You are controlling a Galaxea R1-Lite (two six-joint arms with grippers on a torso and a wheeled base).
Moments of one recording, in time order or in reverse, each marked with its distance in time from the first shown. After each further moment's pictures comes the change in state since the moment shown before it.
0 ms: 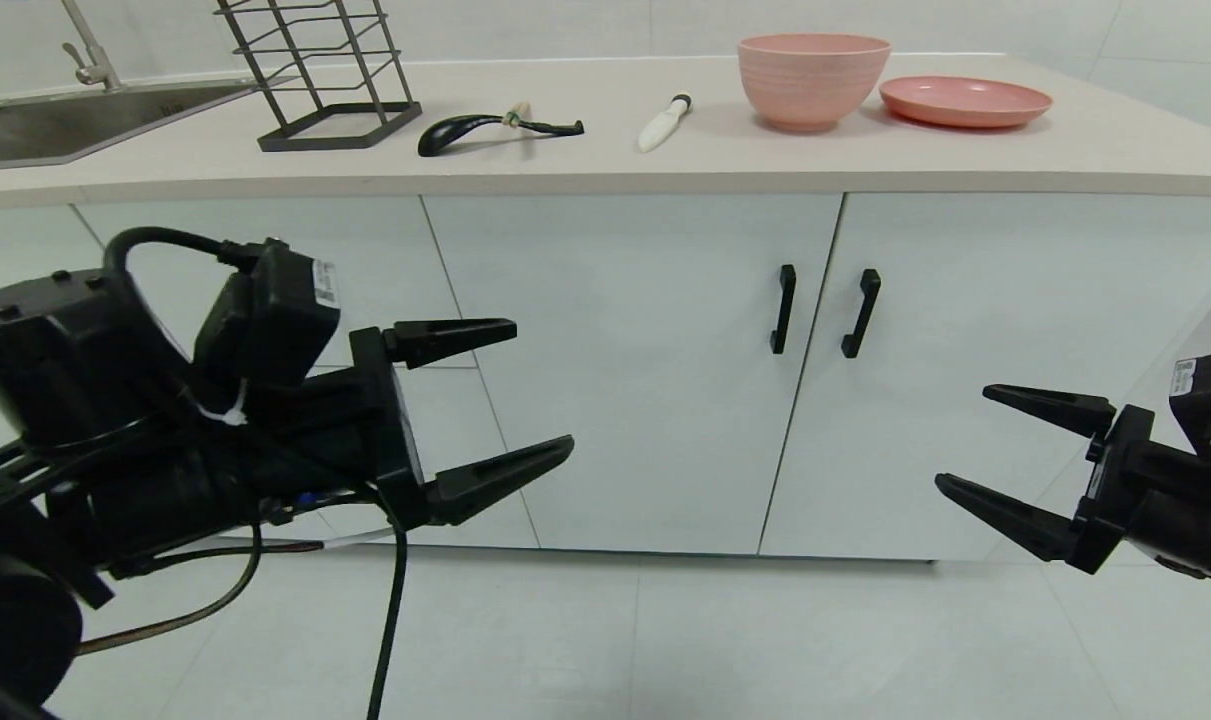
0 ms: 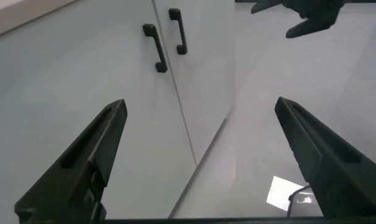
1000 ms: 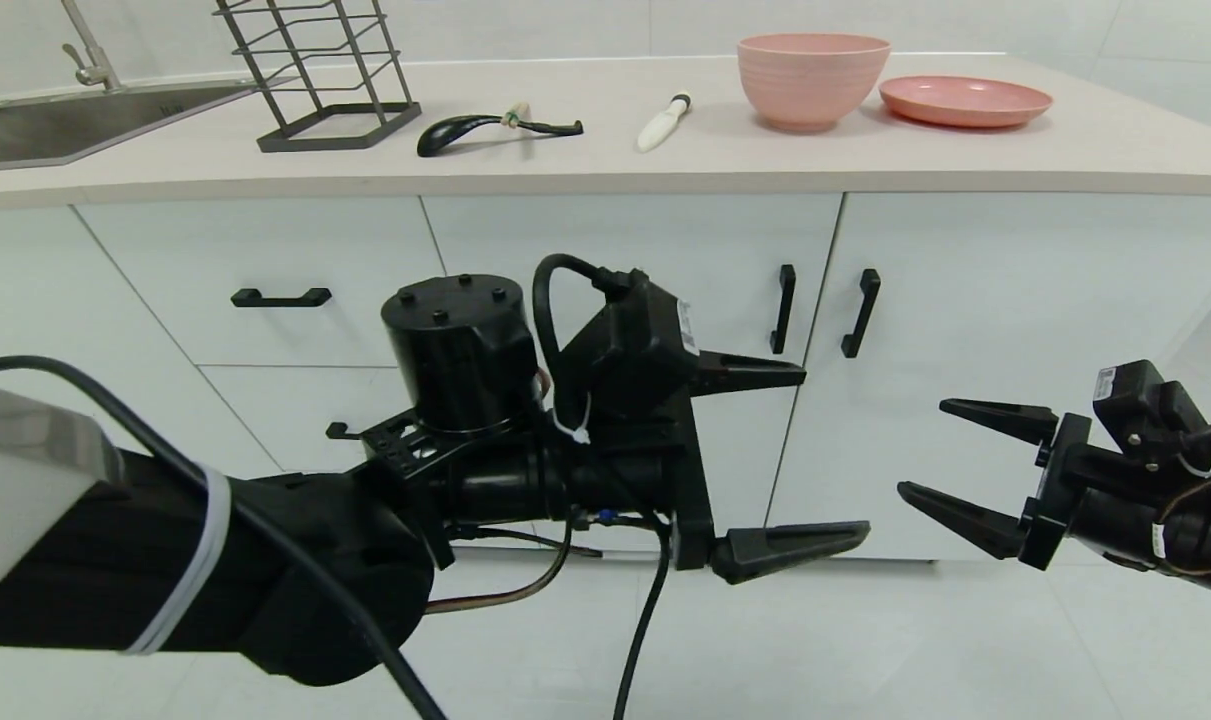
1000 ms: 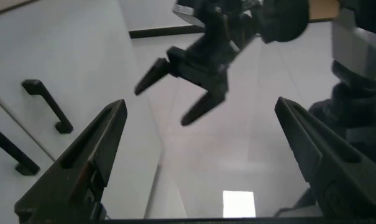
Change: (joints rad) left arm -0.369 0.354 -0.331 -0.040 -0.052 -0.032; right arm 0.038 0.115 -0.044 -0.003 0.000 -0.001
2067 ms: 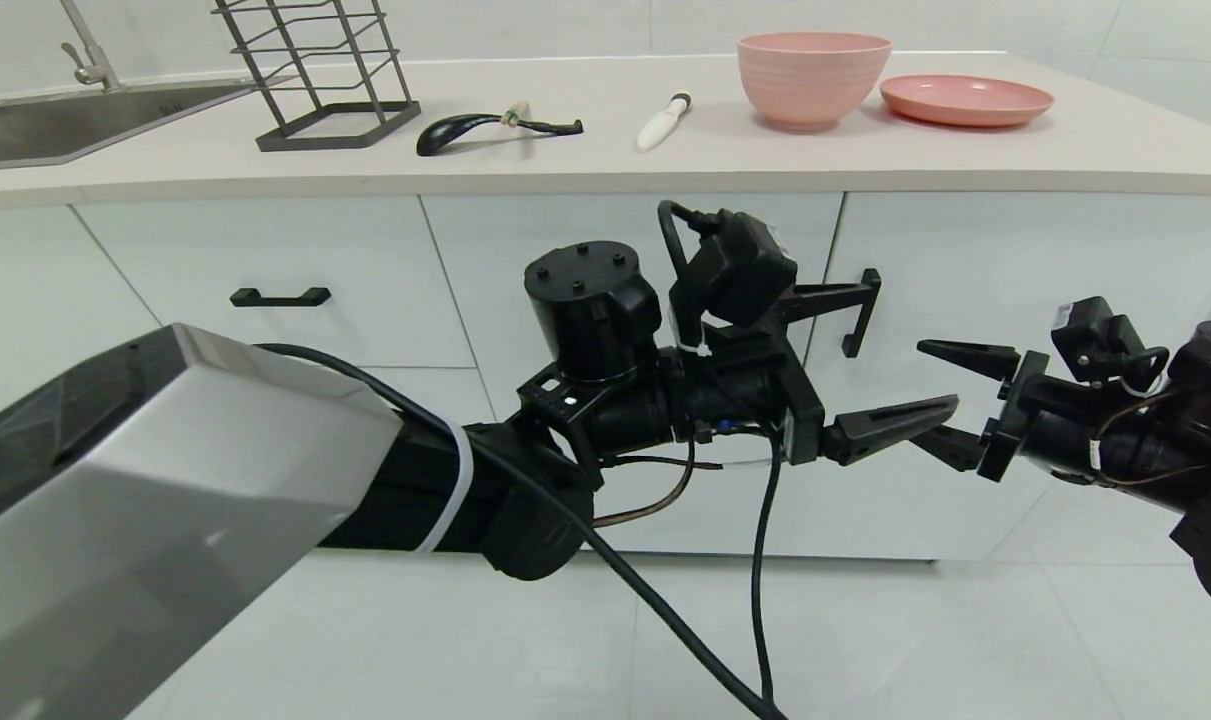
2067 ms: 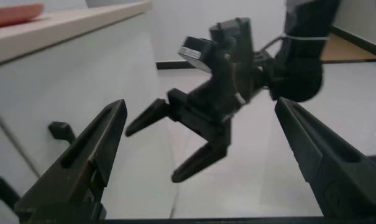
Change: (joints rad) left arm -0.034 0.259 -0.366 -0.100 0.061 -0.154; right arm -0.055 0.173 -0.263 -0.031 0.073 0.060
